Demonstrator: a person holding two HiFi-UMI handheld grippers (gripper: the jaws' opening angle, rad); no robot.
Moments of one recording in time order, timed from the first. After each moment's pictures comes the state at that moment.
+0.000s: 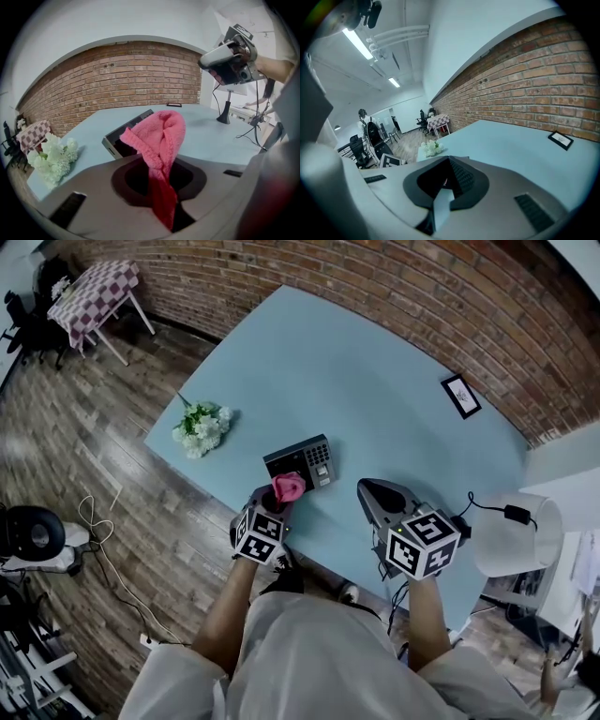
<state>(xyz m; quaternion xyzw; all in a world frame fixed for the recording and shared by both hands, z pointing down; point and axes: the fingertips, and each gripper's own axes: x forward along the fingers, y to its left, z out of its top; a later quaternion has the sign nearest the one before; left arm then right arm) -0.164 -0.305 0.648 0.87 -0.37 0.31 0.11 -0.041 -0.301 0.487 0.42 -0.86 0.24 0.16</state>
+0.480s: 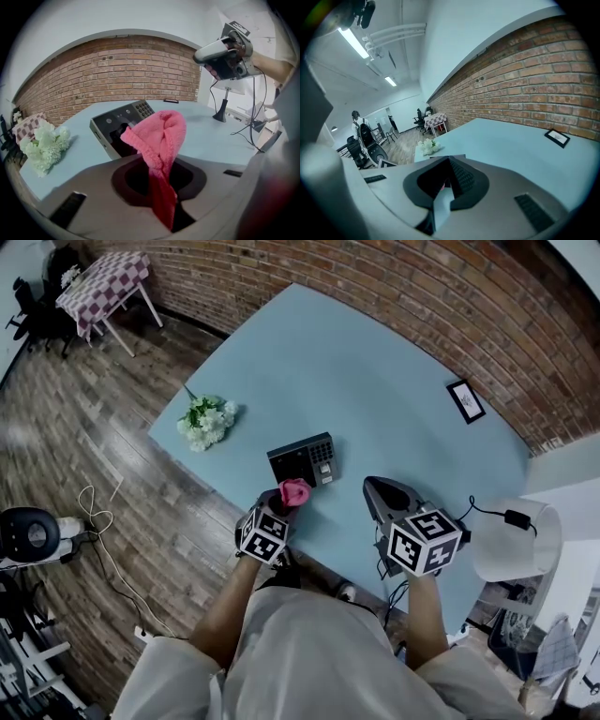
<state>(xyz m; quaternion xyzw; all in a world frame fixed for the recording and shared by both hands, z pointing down) -0.152 -0.286 0.669 0.87 -0.35 0.32 0.14 -0.032 -0.304 0.493 0.43 -0.85 0.25 0.17</state>
